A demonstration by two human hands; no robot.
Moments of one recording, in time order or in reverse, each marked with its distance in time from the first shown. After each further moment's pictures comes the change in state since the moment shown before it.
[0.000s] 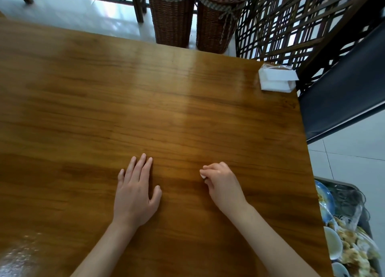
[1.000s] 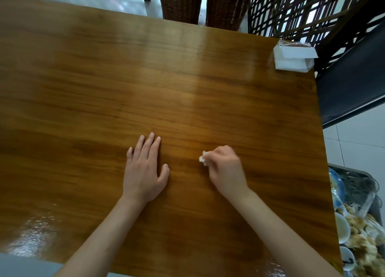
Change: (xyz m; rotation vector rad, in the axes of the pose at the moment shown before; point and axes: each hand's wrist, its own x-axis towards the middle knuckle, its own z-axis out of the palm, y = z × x) left_hand 0.002 -0.003 0.006 0.031 0.034 0.008; right_hand -0.010 -0.012 0.004 0.150 0.086 -0.036
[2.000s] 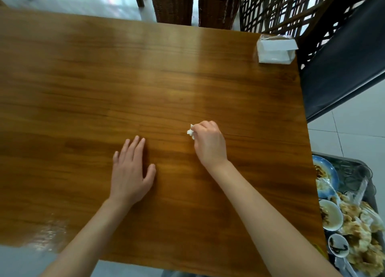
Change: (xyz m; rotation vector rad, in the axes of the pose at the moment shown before) left_hand -0.019 0.009 -0.008 -0.002 -0.006 -0.045; right_hand 0.039 0.008 0.007 -0.090 0.157 0.063
